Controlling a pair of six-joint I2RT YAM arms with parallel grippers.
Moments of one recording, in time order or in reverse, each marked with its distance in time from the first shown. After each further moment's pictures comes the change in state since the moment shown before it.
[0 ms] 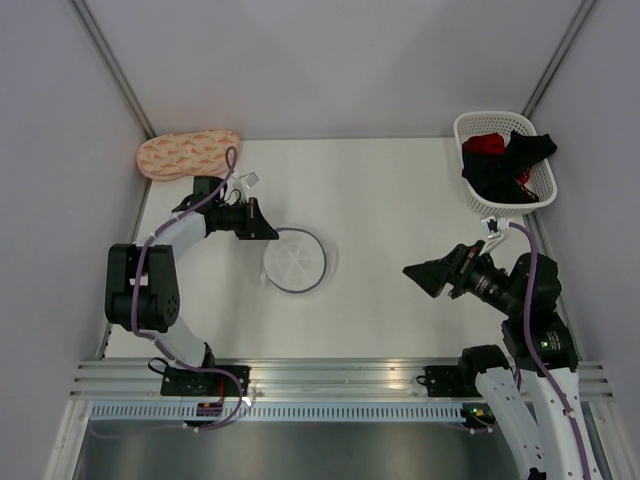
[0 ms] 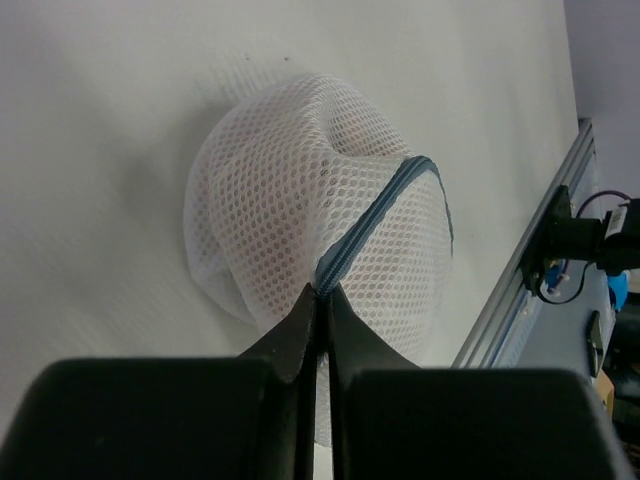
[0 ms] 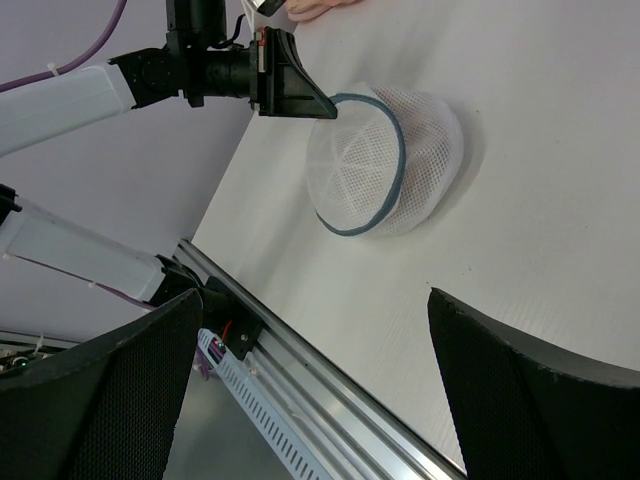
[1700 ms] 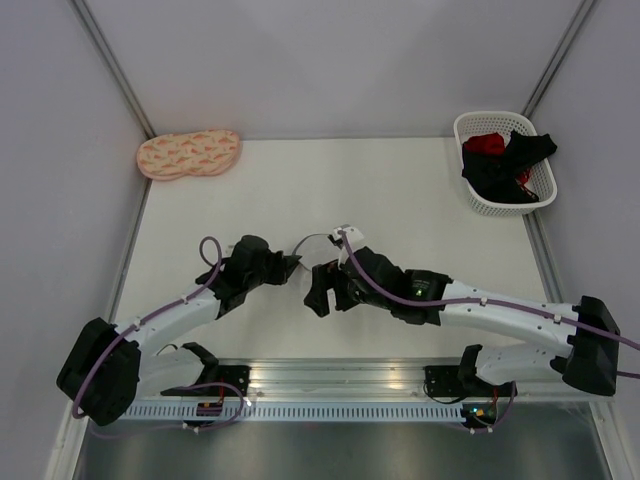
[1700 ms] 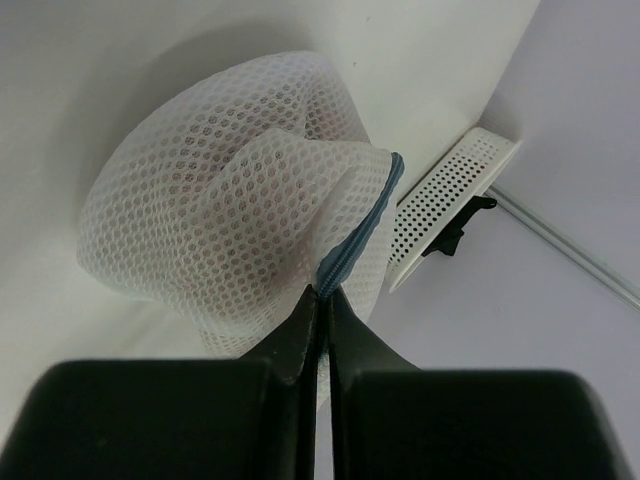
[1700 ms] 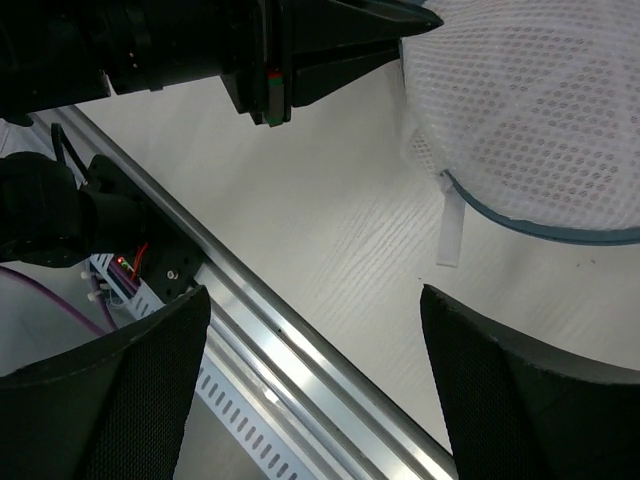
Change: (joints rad) left arm -0.547 -0.524 -0.498 0.252 -0.966 -1.863; right arm 0.970 0.774 0.190 0.203 0.761 0.015
